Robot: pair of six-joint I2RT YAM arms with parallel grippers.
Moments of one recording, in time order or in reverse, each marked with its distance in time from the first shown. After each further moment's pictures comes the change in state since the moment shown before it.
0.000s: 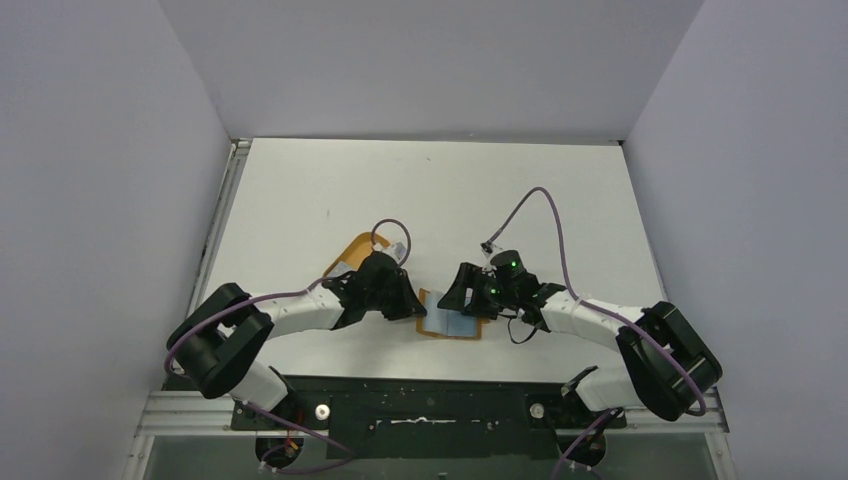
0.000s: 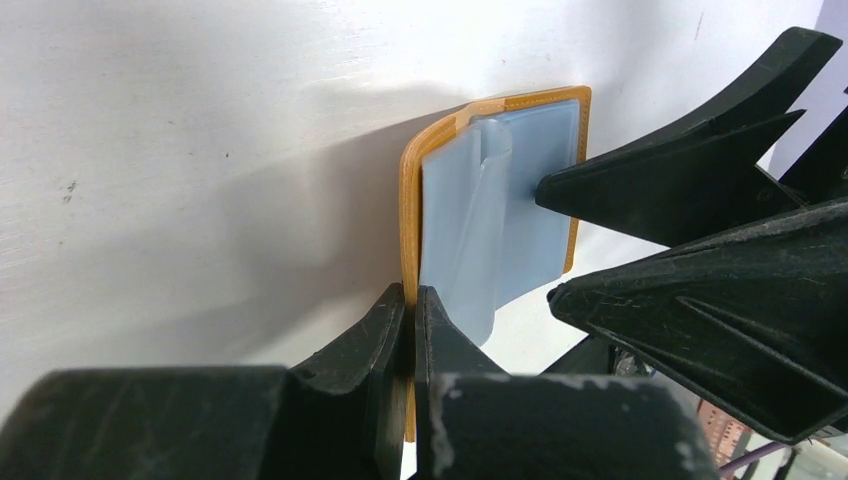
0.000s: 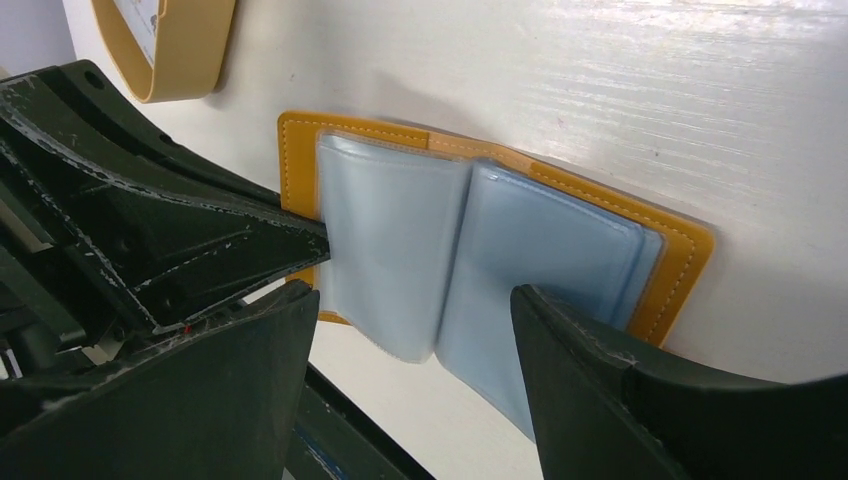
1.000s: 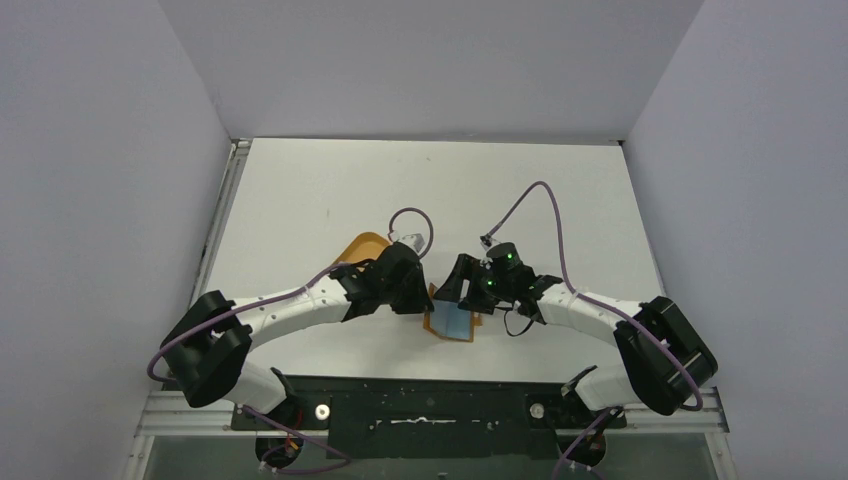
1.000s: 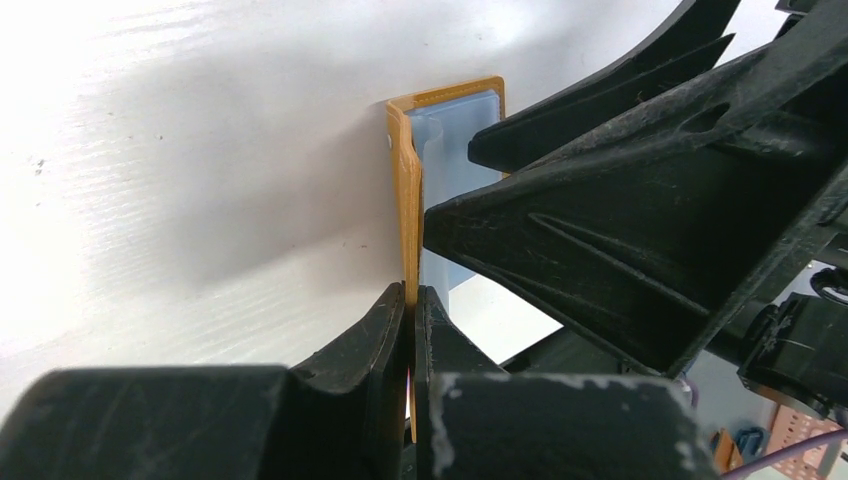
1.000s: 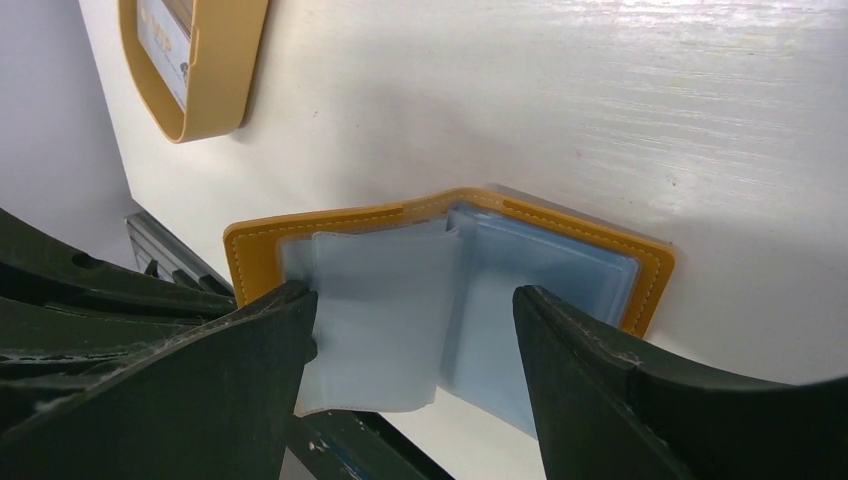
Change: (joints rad) left arm -0.124 -0.055 0.237 -0.353 -0.148 0.078; right arm 0.000 0.031 0.072 -0.045 0.018 0.058
